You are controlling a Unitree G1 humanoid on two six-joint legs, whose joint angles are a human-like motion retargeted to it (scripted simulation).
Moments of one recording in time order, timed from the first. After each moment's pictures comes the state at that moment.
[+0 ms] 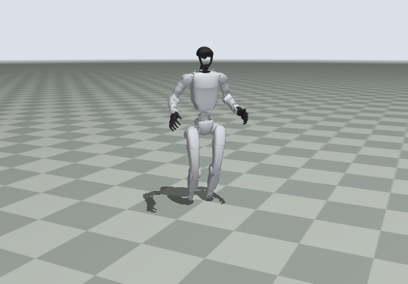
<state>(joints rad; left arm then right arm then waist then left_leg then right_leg) 0.19 0.35 -0.09 0.11 -0.35 -0.11 0.06 0.18 -0.57 0.05 0.31 -0.08 -0.09 -0.32 -0.06 0.01 -0.09 -0.30 -0.20 -0.15 0.65 -0.65 0.01 -0.32 -0.05 -0.17 0.79 -0.72 -0.02</state>
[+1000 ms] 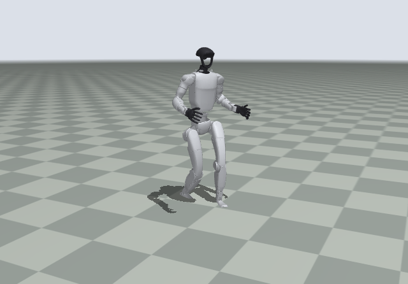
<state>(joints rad) 0.29 0.34 -0.01 -0.02 -0.42 -0.19 0.03 0.10 -0.43 0.00 0.13 0.04 -0.16 -0.28 -0.03 -0.12 -0.17 -0.74 -0.28 -0.13 0.57 -0.46 -0.01 -0.39 -0.03 0.00 0.91 -0.87 -0.04</state>
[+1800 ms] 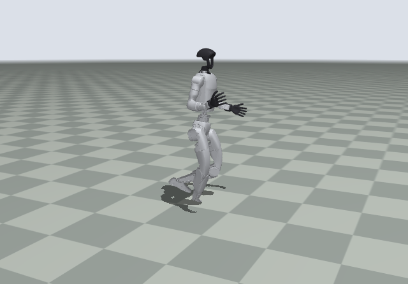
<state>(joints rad) 0.48 0.37 0.07 -0.05 -0.58 -0.14 -0.12 0.18 -0.27 -0.38 -0.18 0.43 -0.30 -0.35 0.05 0.18 -0.17 -0.30 0.50 0.34 1.49 -0.79 0.00 -0.29 0.23 -0.51 0.53 -0.69 -0.08</state>
